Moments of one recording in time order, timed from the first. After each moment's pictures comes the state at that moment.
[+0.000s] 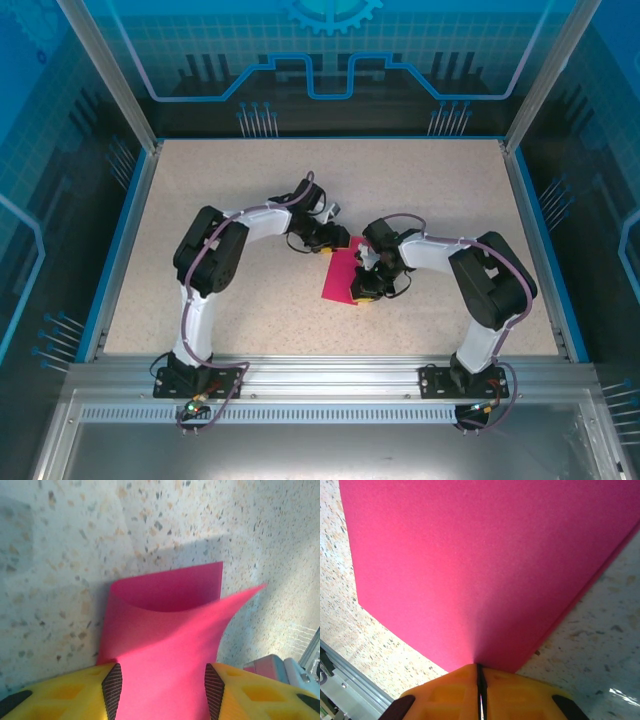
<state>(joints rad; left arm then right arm) -0.48 2.13 1.42 -0.39 0.62 -0.51 0.54 1.77 0.91 -0.60 -0.52 0.46</state>
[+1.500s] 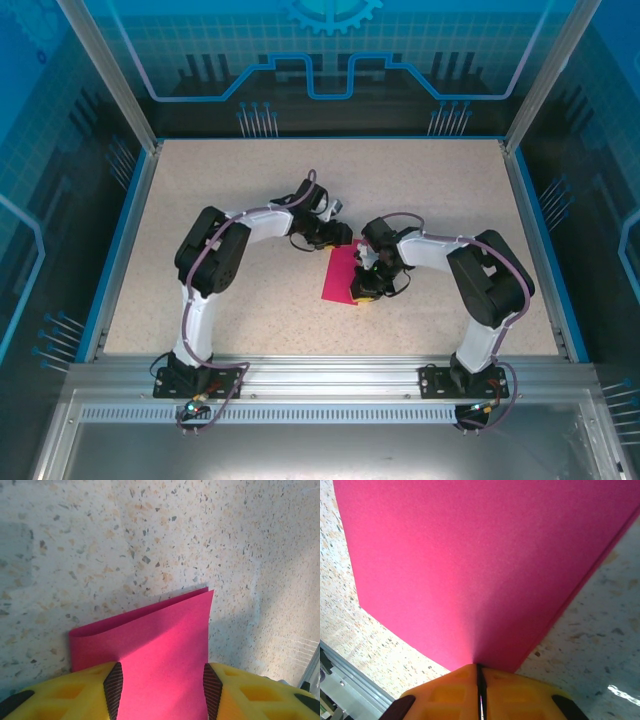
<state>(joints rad) -0.49 2.14 1.41 -0.31 0.58 -0.53 0.54 1.79 0.94 -0.63 -0.52 0.45</state>
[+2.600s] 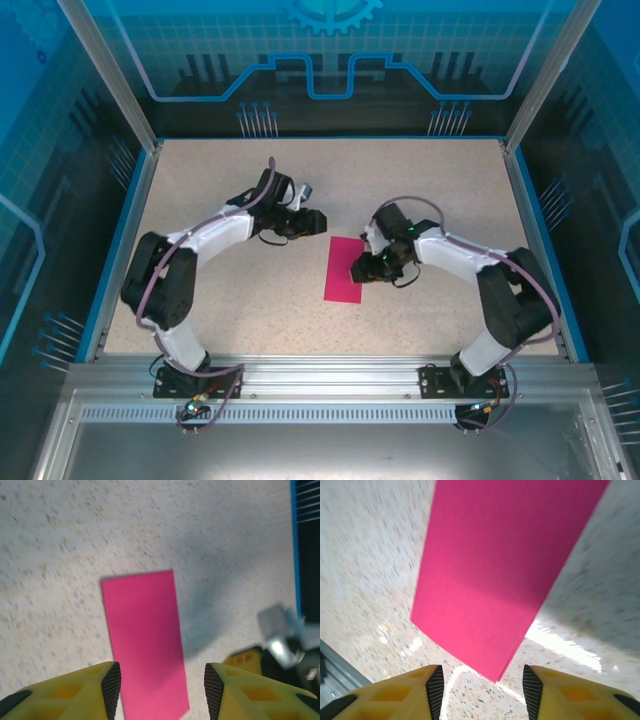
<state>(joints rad) -0.41 1.71 1.15 -0.34 0.54 -0.54 0.47 1.58 0.96 -0.64 -0.42 0.35</state>
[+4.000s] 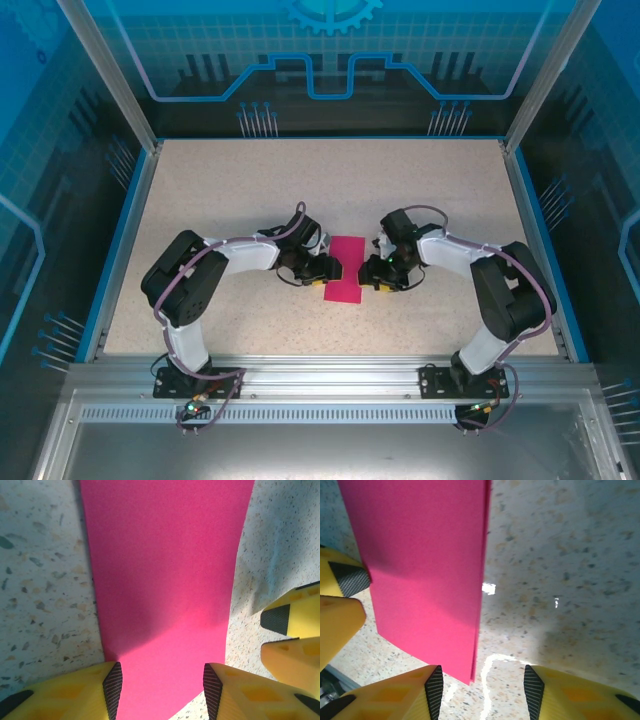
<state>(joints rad) -0.60 1.83 0.99 -0.26 0.52 -0.69 0.44 1.65 0.90 -0.62 -0.47 0.52</state>
